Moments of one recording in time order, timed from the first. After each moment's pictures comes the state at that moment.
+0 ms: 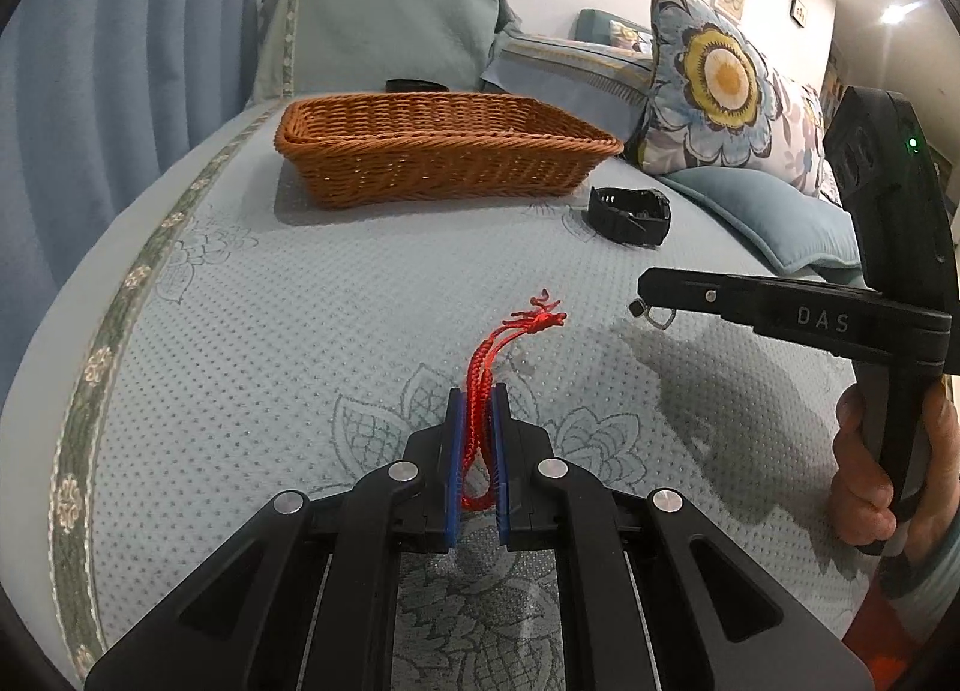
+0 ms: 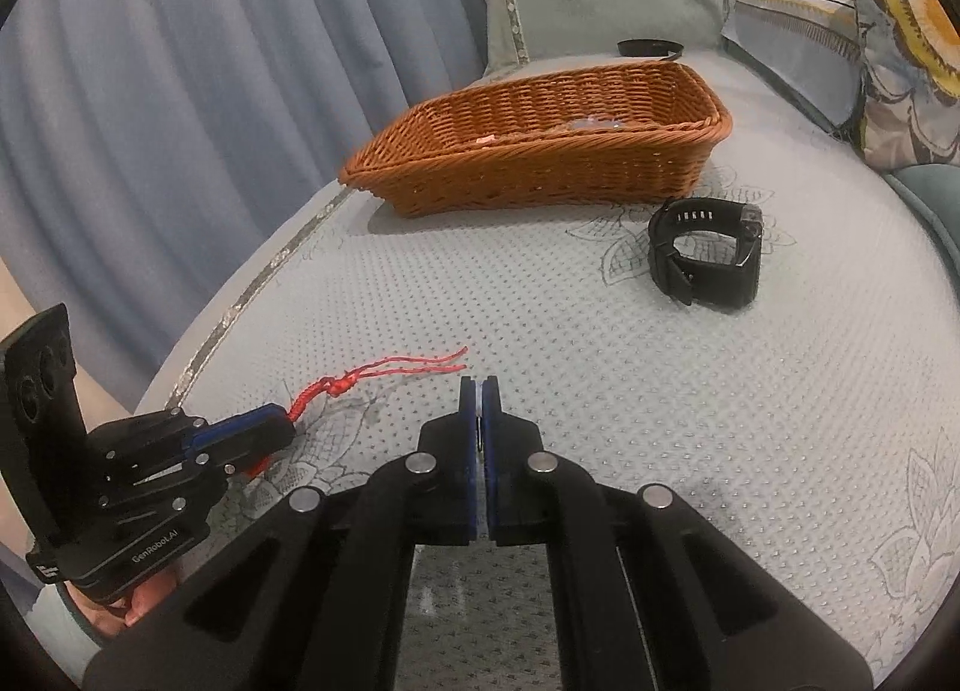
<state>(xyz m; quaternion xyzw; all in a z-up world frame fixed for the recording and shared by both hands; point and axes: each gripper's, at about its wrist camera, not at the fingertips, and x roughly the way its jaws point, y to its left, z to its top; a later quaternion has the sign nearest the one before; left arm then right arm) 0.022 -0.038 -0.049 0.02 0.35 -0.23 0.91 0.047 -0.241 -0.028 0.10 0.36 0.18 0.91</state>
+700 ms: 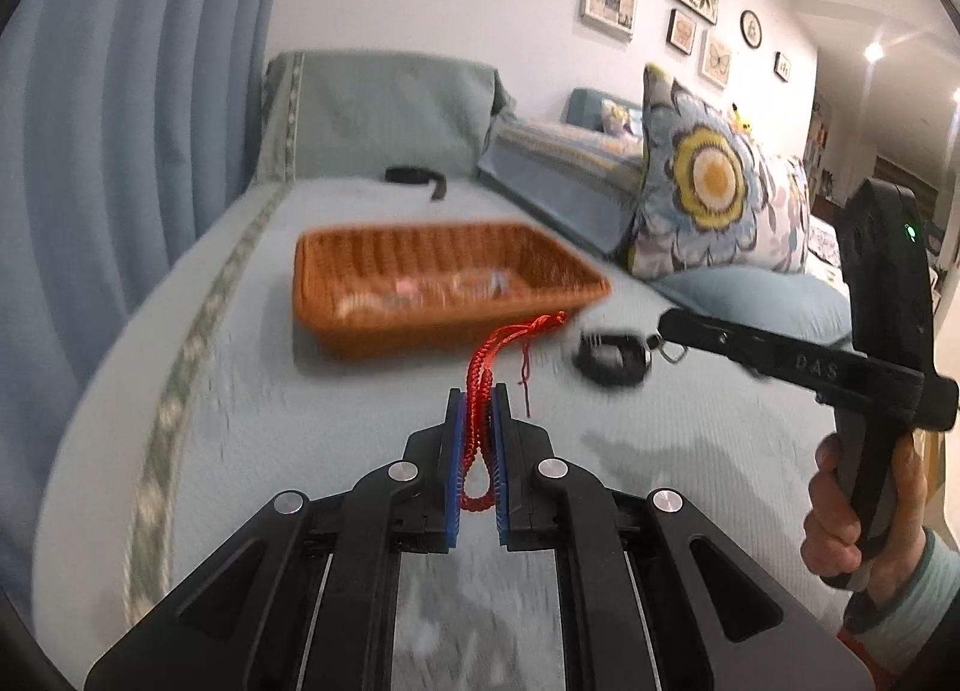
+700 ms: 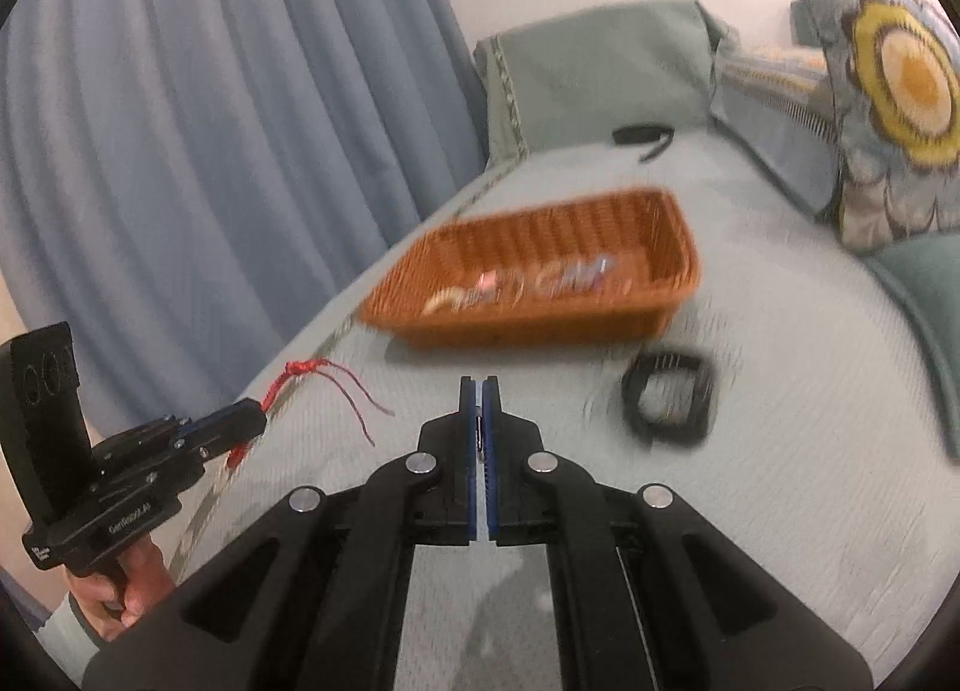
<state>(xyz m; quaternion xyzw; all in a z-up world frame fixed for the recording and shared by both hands) 0.049 -0.032 0.035 0.00 0.26 -0.25 0.93 0.048 -0.268 0.040 0.12 0.26 0.17 0.94</state>
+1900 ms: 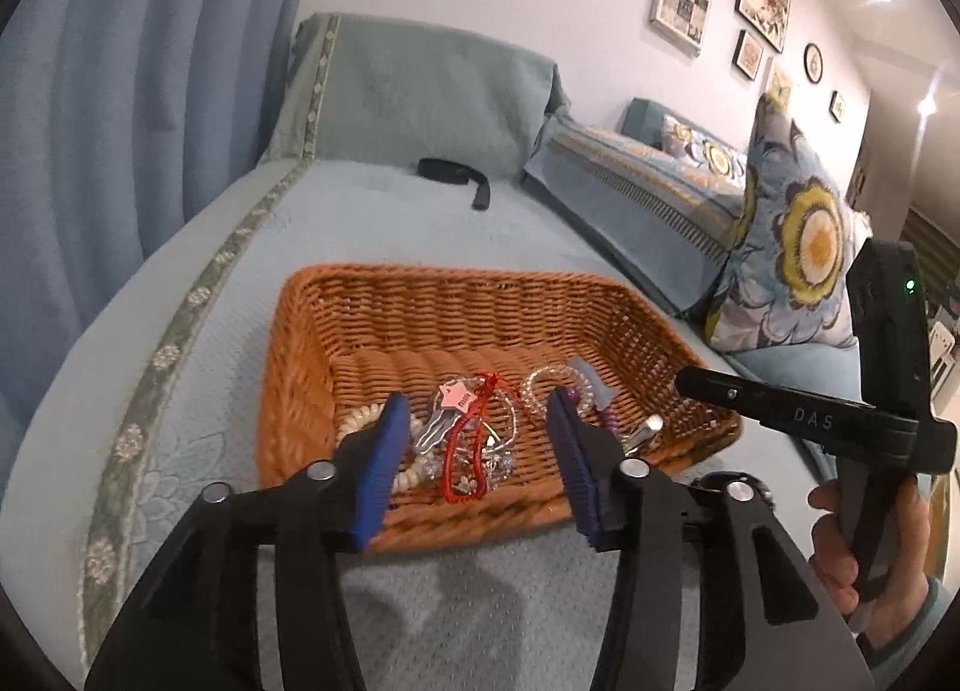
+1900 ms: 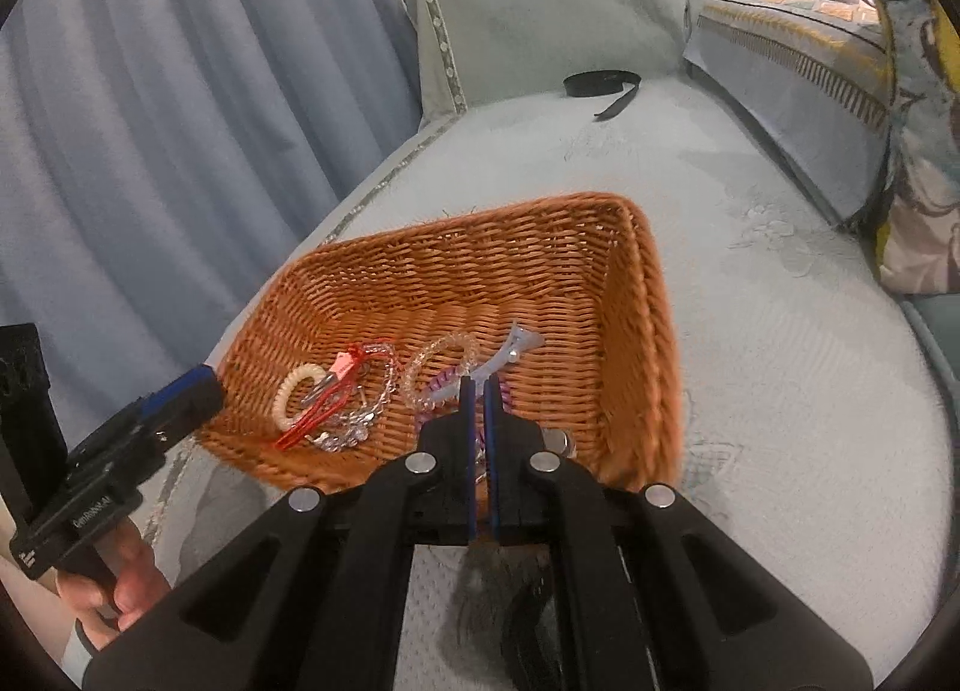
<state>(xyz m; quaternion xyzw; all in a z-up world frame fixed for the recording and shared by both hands) 0.198 -0.047 0.023 -0.06 0.29 -0.22 0.93 0.207 -0.304 0.024 0.13 0.35 0.13 0.92</state>
